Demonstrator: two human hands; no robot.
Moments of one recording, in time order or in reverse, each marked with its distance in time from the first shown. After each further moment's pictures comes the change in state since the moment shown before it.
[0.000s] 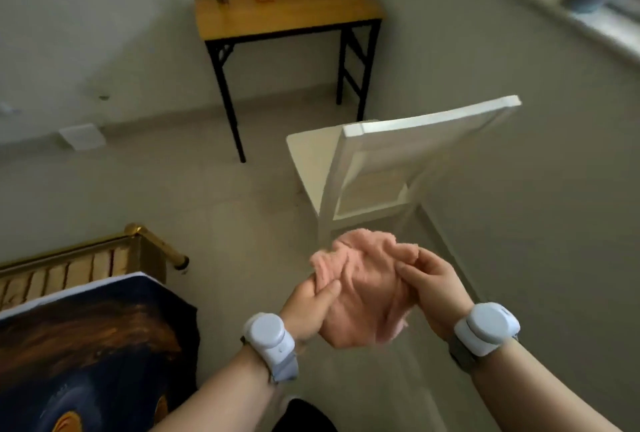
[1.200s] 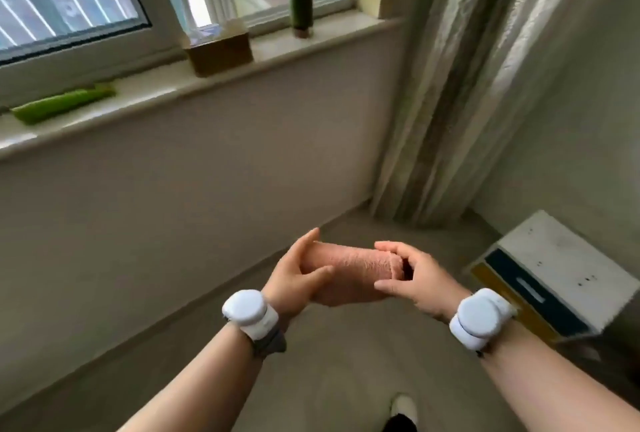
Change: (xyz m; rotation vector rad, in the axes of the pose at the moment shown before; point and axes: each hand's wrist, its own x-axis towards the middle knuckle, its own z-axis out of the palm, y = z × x) left_hand -0.221 -0.051 0.470 0.851 -1.571 0.298; right_hand -0.480 0.198 -0.219 0.159 1.311 0.195
